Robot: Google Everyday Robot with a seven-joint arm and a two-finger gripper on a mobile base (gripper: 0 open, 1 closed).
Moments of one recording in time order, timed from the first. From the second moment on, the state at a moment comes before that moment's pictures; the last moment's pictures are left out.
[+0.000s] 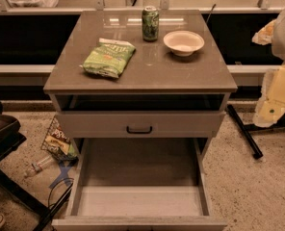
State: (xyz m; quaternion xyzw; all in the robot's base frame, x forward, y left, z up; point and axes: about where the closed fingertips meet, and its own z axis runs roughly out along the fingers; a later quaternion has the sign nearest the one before) arm 0.438 -0.216 0.979 -0.60 0.78 -0.04 0.16
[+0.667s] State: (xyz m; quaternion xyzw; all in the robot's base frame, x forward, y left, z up) arm 0.458 -0.204 0.991 -0.60 0.77 -0.05 0.19
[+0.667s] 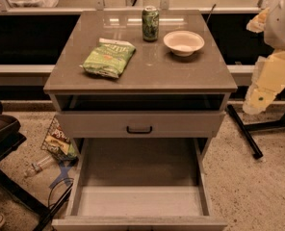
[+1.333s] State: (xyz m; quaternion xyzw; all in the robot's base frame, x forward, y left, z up) arm 0.575 -0.070 1.020 -0.64 0.70 -0.04 0.32
